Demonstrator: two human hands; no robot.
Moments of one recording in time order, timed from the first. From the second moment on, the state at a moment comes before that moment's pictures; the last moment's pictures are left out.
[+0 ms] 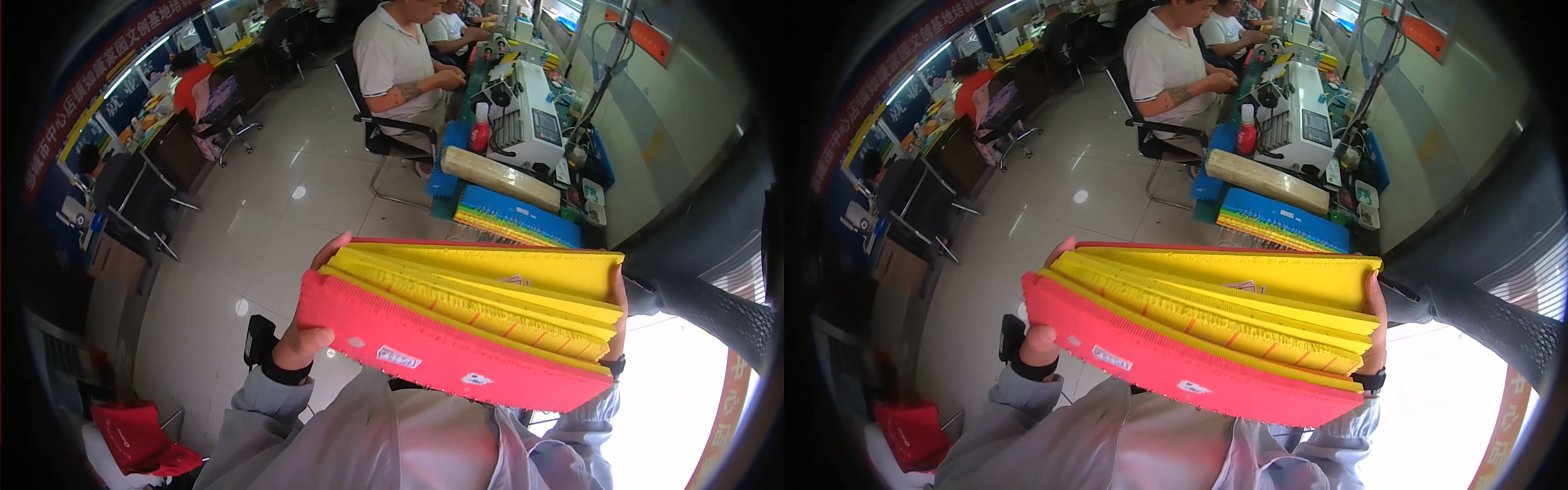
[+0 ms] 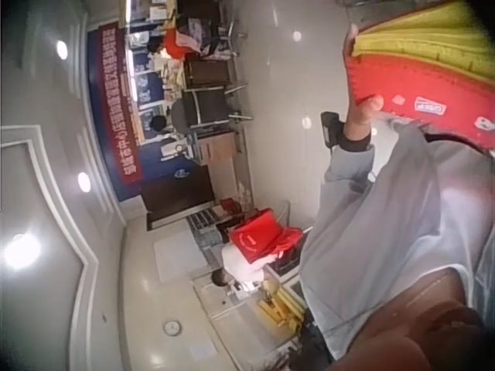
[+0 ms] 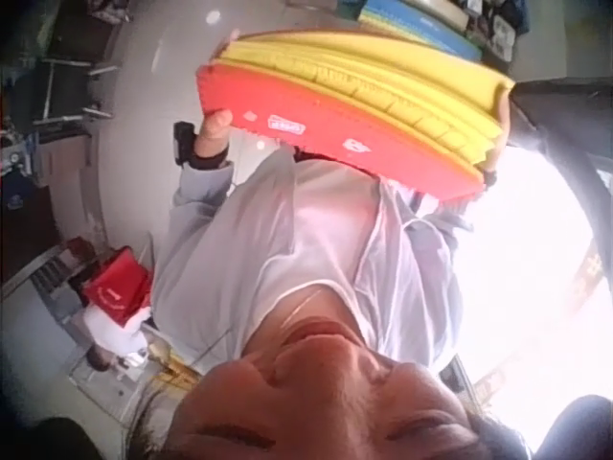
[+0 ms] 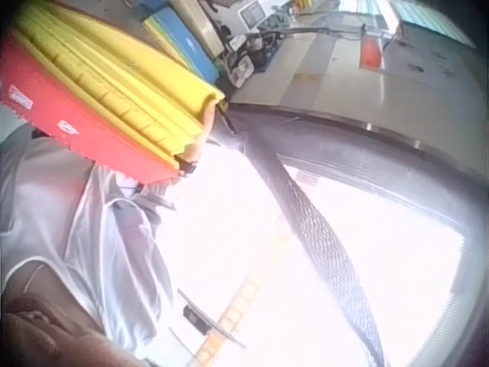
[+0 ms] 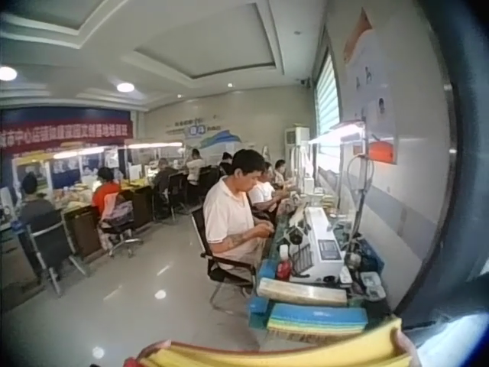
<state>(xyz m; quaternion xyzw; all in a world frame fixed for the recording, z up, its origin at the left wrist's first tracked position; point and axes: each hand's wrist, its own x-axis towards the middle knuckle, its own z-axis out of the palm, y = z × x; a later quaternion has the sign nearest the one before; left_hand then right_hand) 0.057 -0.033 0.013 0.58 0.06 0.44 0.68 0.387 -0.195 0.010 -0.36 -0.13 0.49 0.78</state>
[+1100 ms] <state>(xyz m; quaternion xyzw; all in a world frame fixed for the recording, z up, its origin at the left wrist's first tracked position) 0.075 -0.035 0.008 0.50 0.13 0.45 0.72 0.419 -0.204 0.003 -0.33 -0.08 0.47 0.81</state>
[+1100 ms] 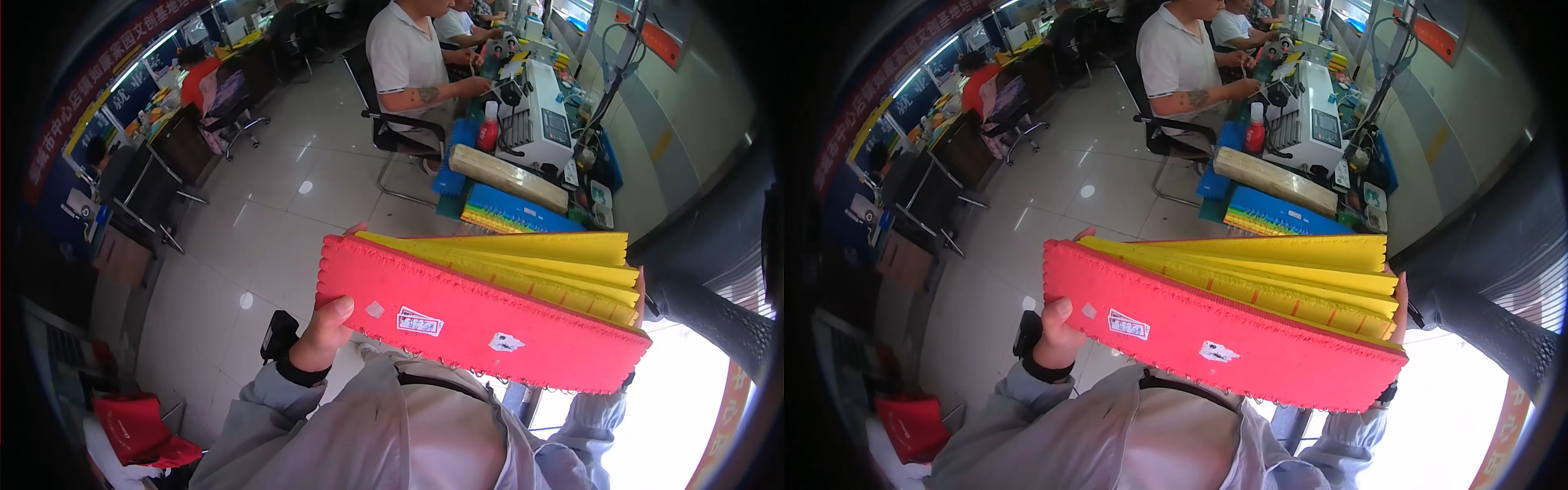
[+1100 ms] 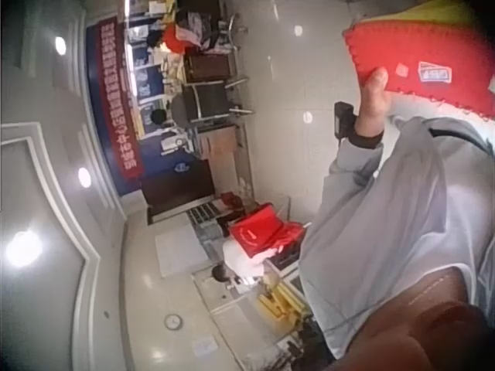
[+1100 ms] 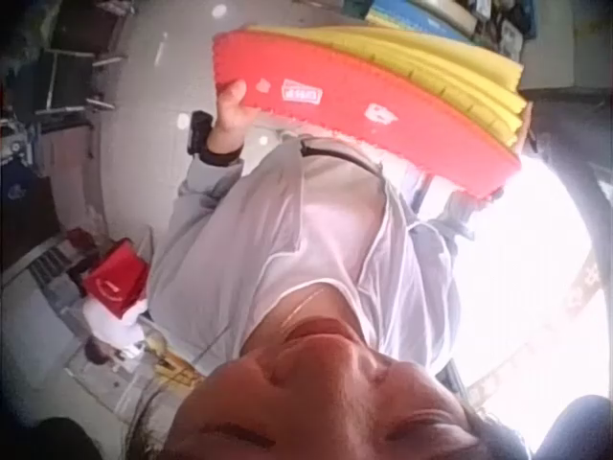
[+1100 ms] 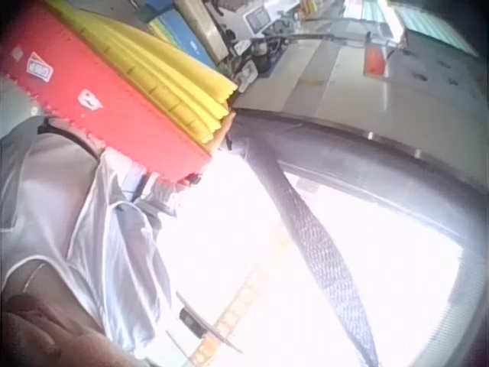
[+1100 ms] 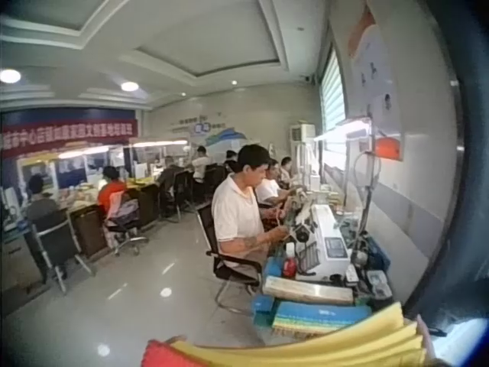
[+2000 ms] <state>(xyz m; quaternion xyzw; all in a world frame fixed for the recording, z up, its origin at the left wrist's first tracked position) 0.111 -0.044 0.019 0.51 0.15 0.47 0.71 0.263 -0.159 0.070 -0.53 -0.63 -0.04 0.56</state>
